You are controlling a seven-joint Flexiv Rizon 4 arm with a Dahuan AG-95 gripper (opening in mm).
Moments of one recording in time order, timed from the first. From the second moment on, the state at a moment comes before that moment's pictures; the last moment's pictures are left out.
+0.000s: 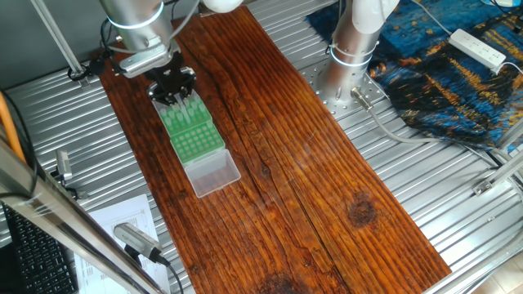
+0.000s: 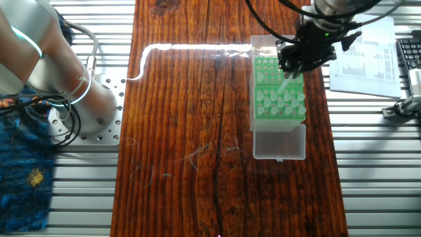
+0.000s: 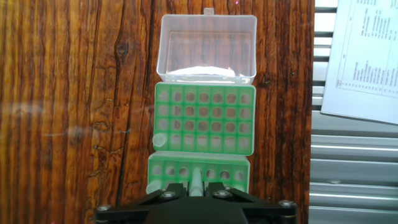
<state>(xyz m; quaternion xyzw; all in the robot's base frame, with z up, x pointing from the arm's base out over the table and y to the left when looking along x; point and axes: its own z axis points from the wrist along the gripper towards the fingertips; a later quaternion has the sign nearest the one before) 0.541 -0.006 0.226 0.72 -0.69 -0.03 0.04</state>
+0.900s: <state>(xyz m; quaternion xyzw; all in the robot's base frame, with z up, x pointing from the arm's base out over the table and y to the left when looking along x) 0.548 -0.003 0.261 0.72 -0.69 -0.05 0.05</state>
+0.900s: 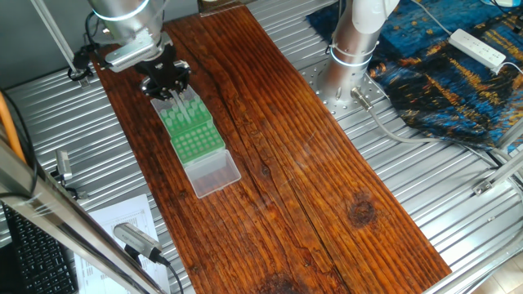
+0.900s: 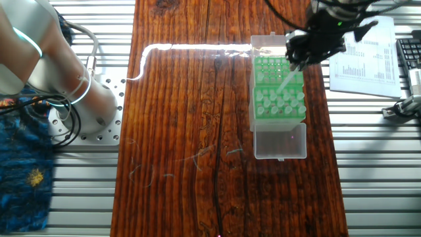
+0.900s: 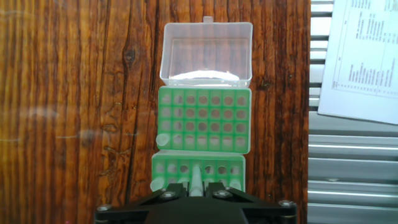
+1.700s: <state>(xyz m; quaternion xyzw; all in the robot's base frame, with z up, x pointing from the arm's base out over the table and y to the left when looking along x) 0.546 -0.001 0.294 0.71 -0.70 -0.06 0.07</state>
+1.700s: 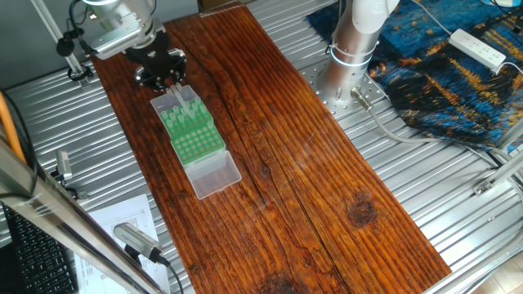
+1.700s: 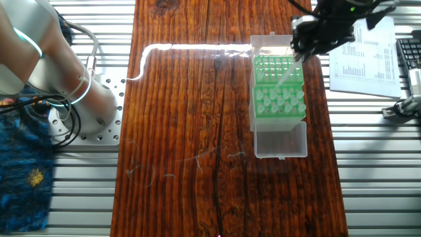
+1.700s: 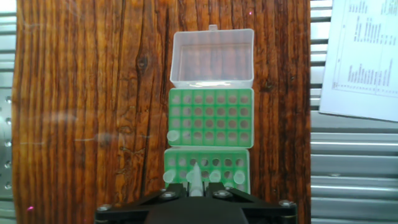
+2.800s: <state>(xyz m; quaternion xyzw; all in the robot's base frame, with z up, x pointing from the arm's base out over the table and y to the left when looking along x) 0.551 0.017 0.298 0.67 -0.74 -0.06 0.06</state>
